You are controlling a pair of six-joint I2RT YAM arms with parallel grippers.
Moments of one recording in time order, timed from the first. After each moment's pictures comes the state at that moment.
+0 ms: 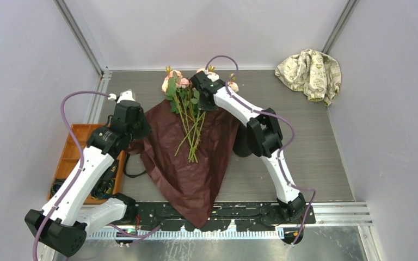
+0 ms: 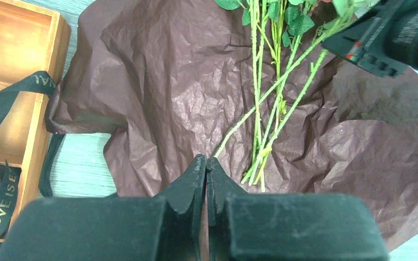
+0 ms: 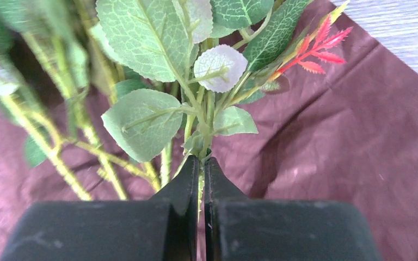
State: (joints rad) left arm -0.40 1.01 1.07 -0.77 -0.27 -0.62; right arm 0.64 2.39 2.16 -0.83 0.28 0.68
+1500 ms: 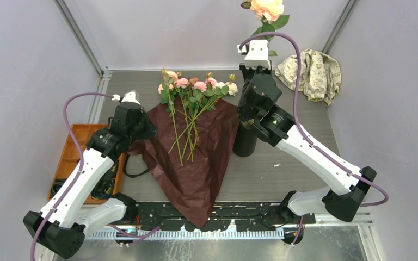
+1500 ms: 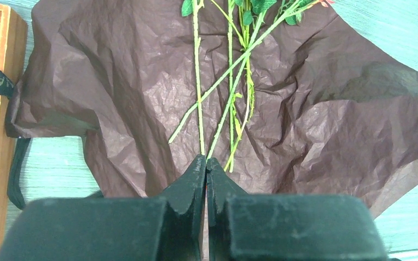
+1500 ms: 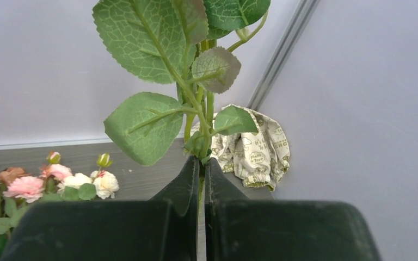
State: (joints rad) left arm -0.43 0.99 1.06 -0.74 -0.19 -0.63; right arm 0.85 1.31 1.48 0.10 1.16 -0.48
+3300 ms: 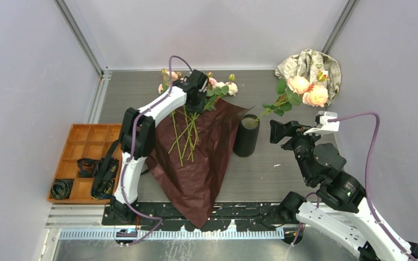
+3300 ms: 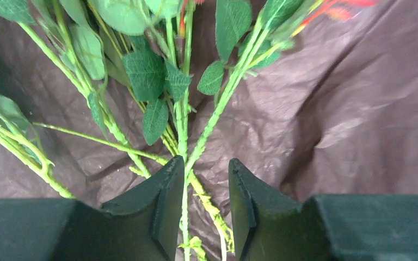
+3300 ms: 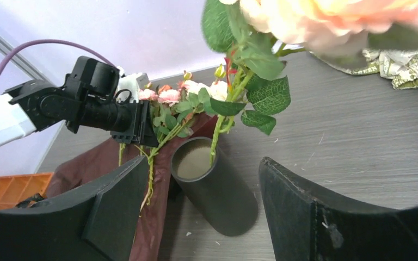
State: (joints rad) left arm -0.54 2.20 1.93 -0.75 -0.09 -0.32; right arm 0.80 0.48 0.92 -0.48 0.69 0.39
